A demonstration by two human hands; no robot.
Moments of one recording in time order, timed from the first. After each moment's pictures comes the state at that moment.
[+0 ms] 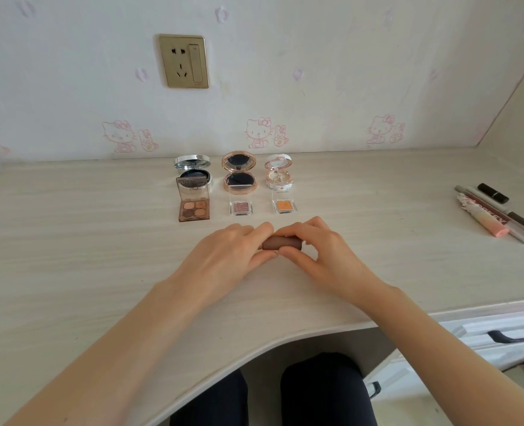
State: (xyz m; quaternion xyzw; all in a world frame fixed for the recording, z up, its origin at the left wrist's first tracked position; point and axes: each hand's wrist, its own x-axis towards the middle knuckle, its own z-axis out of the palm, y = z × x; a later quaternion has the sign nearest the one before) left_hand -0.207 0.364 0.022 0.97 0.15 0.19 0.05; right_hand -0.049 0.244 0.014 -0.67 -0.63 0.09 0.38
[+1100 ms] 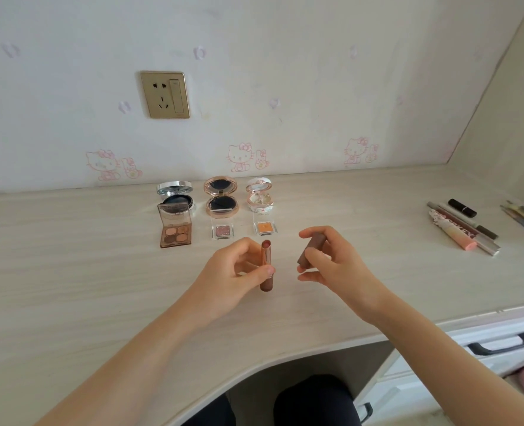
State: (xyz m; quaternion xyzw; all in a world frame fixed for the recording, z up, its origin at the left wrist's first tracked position) left_hand -0.183 0.349 0.023 0.79 0.20 0.22 0.53; right_hand -0.029 0.219 0.034 -0.66 -0.36 0.29 0.59
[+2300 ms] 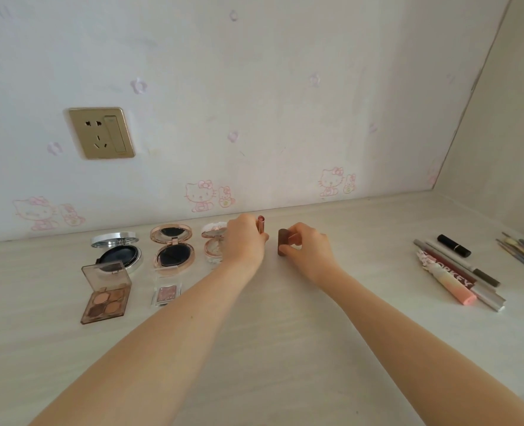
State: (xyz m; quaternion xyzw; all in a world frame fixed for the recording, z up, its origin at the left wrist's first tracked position) left_hand 0.042 0.423 0.031 0.83 0.42 0.27 0.27; right_hand 0.133 0.322 0.011 -0.82 -0.39 0.08 0.41
